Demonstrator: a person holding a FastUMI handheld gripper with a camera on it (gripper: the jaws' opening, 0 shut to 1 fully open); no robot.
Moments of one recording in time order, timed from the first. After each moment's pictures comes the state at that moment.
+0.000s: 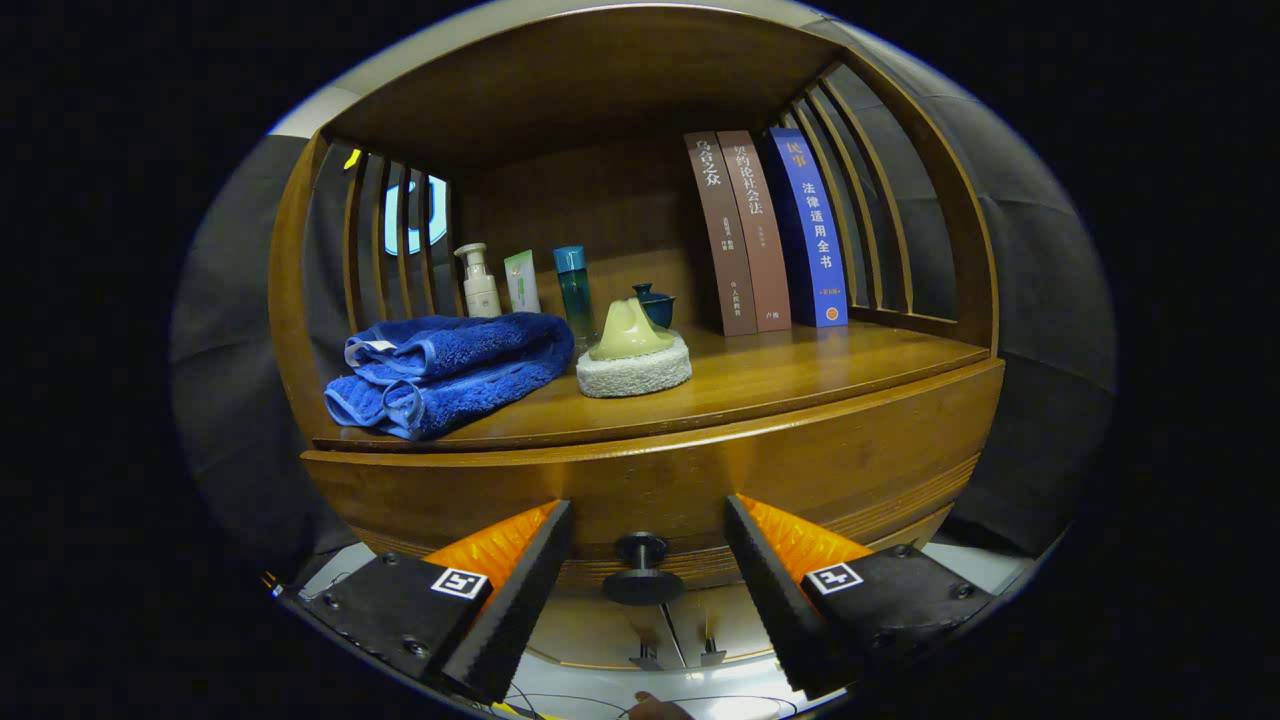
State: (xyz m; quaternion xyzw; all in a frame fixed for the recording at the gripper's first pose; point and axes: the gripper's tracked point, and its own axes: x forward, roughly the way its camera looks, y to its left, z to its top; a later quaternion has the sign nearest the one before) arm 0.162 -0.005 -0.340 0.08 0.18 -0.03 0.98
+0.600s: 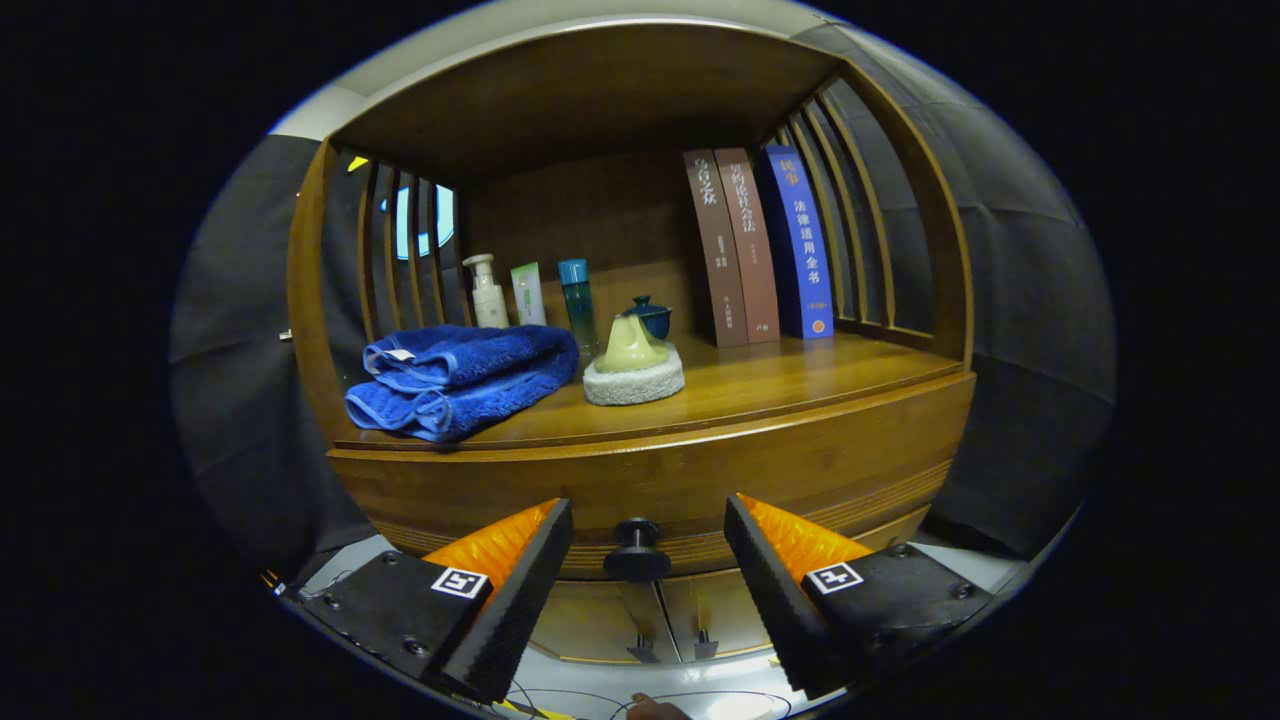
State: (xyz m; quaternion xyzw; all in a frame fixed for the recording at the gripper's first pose) arm 0.118 -0.012 -0.311 0.07 0.17 -0.02 0.98
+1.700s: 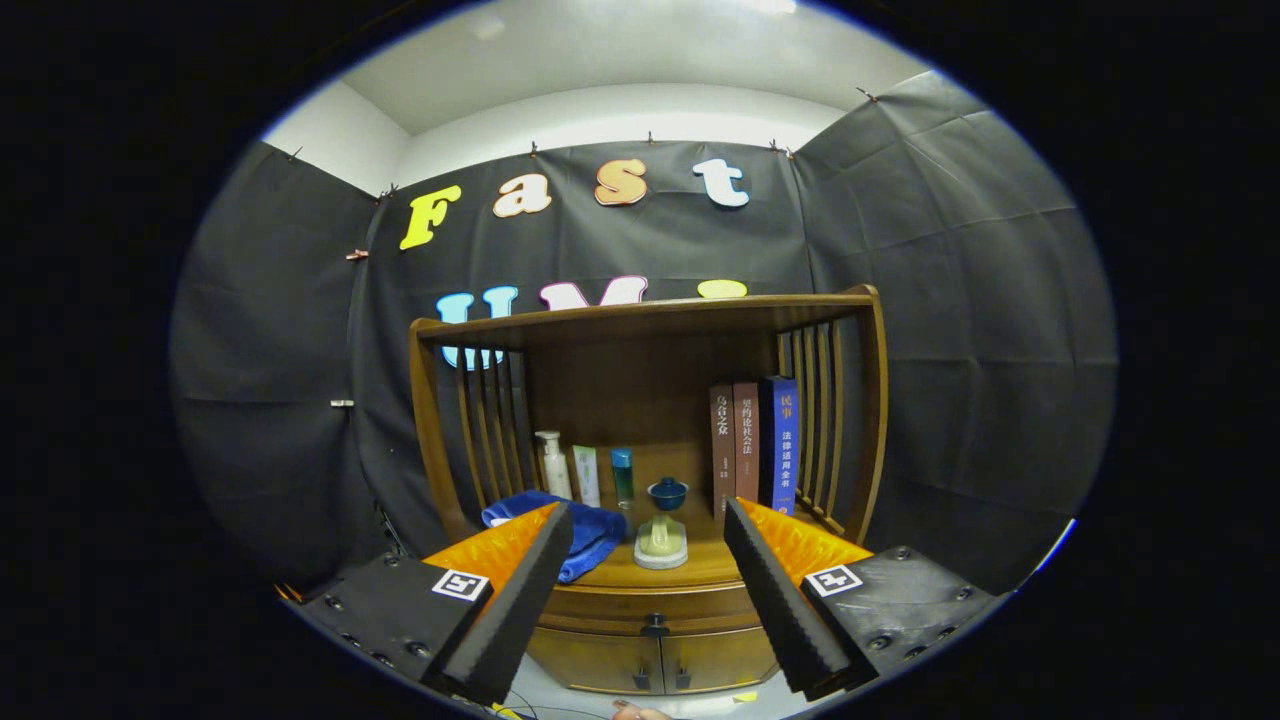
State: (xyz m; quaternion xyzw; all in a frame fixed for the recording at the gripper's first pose) arm 0.050 -0.012 -0.046 0.03 0.05 0.00 1.00
